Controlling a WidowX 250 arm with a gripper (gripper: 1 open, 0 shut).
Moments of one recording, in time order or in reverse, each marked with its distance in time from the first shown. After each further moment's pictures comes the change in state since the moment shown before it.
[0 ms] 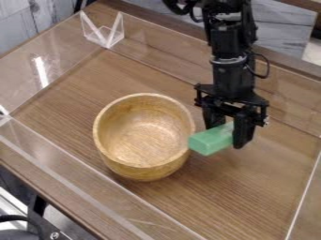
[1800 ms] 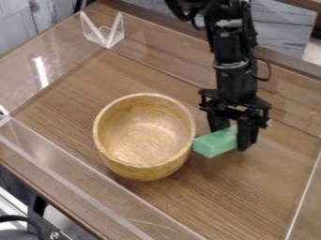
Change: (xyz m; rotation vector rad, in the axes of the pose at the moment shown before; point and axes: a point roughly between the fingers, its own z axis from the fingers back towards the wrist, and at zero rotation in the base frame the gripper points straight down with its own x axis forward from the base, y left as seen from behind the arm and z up) arm 0.009 0.004 -0.008 -0.043 0.001 -0.007
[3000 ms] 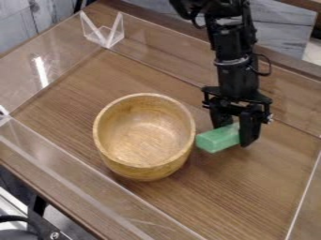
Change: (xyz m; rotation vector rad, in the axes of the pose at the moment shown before) arm 0.008 0.003 0.000 -0.032 0.001 -0.011
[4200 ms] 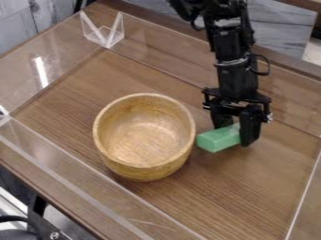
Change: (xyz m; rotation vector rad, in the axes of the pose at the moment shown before) arm 0.006 0.003 0.000 -0.029 -0.003 0.000
